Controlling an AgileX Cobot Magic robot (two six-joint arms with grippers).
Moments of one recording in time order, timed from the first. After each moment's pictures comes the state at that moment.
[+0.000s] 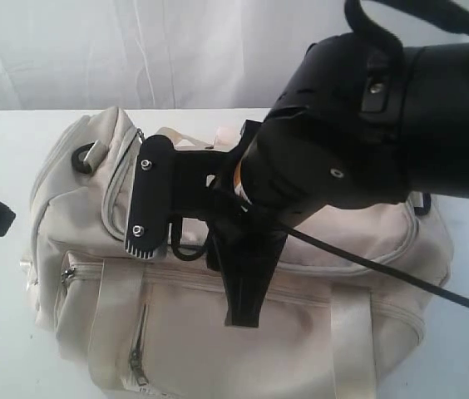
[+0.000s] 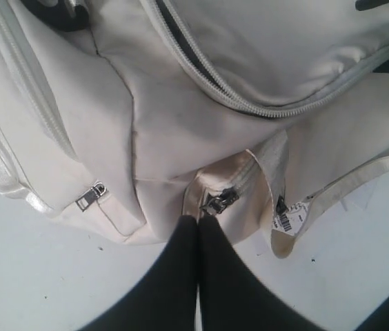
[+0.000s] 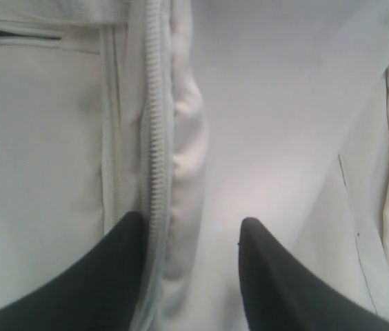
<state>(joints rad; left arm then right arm) -0.27 0.98 -0.92 -0.41 1.04 0.48 1.09 1.53 -1.16 -0.30 0.78 -0.45</state>
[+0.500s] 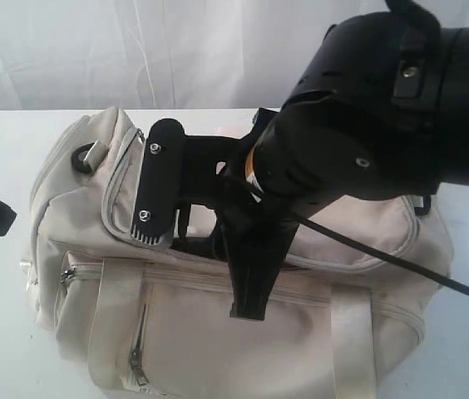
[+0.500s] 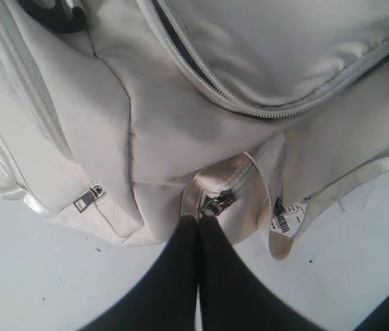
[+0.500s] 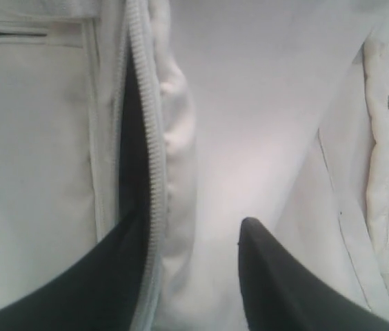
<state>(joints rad) -0.27 0.98 -0.92 -0.41 1.04 0.48 1.09 1.49 -1.16 -0.32 0.80 -0.40</state>
